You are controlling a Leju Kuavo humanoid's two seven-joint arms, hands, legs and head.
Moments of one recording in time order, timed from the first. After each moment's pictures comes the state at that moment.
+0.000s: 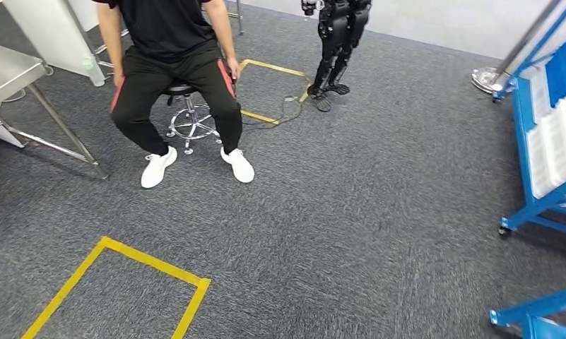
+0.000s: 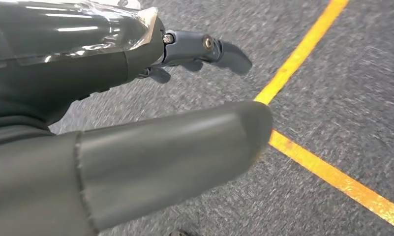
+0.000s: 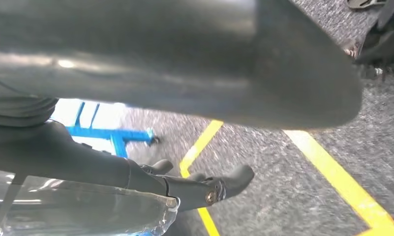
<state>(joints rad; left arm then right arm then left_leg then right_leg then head) -0.11 -0.13 1.12 -0.20 -0.96 0.32 -0.37 -0.06 0.03 -0.02 -0.18 0.33 -0.16 0.16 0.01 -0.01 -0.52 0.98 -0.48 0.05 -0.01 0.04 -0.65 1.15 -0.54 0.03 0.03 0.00</state>
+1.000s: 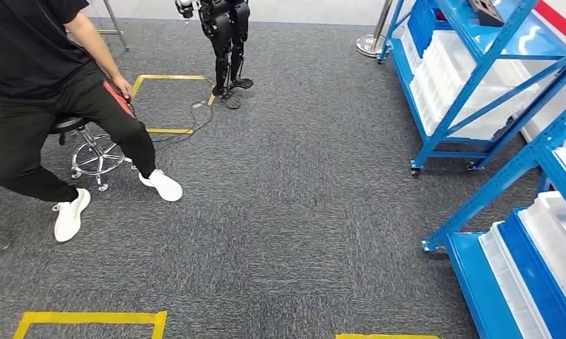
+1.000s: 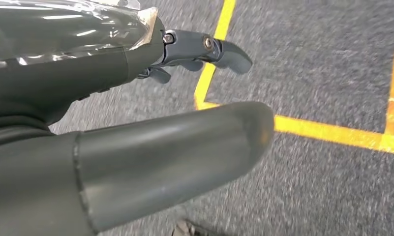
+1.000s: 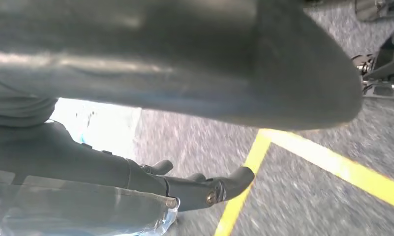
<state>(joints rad) -0.10 -0.13 1.12 -0.20 -0.99 0.29 -0.35 -0.04 0.05 -0.03 -0.18 0.32 -0.15 0.18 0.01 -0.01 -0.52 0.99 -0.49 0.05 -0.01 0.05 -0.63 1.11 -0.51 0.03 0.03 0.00</state>
